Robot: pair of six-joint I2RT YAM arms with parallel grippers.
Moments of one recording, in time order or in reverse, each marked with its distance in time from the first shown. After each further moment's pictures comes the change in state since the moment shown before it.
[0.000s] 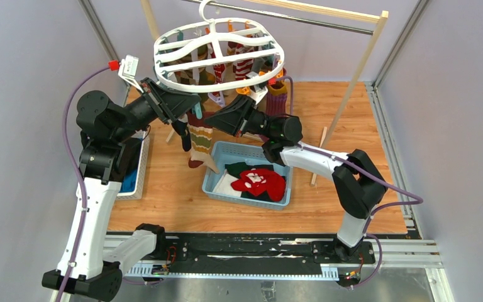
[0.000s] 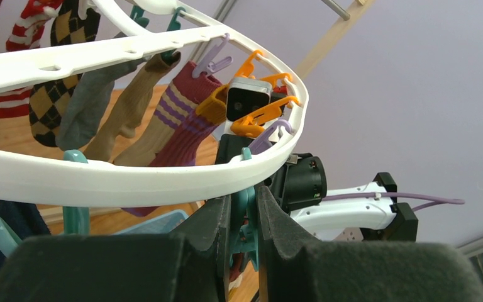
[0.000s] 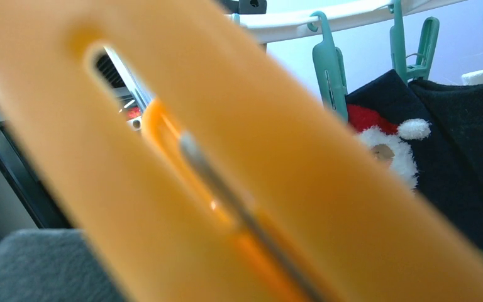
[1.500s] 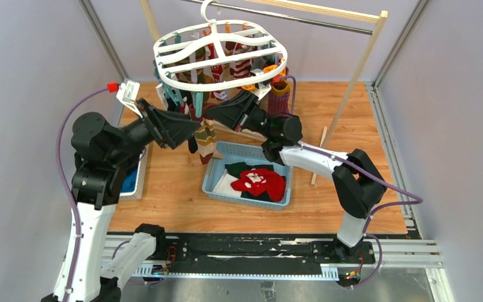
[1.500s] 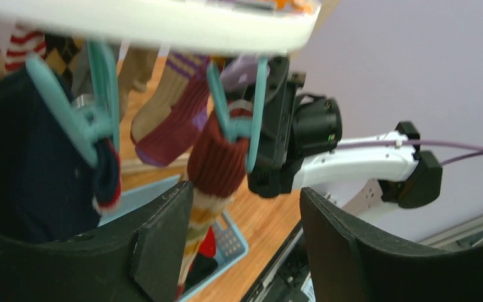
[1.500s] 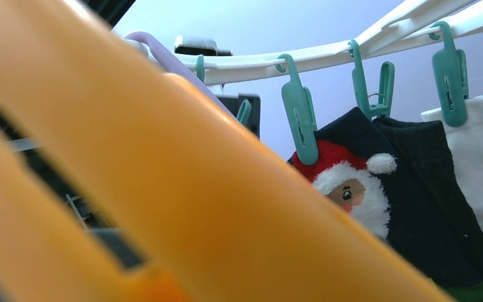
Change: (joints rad) left arm 0.000 -0.121 -0.048 -0.146 0.006 0.116; right arm 0.003 0.006 0.016 0.012 0.114 0.023
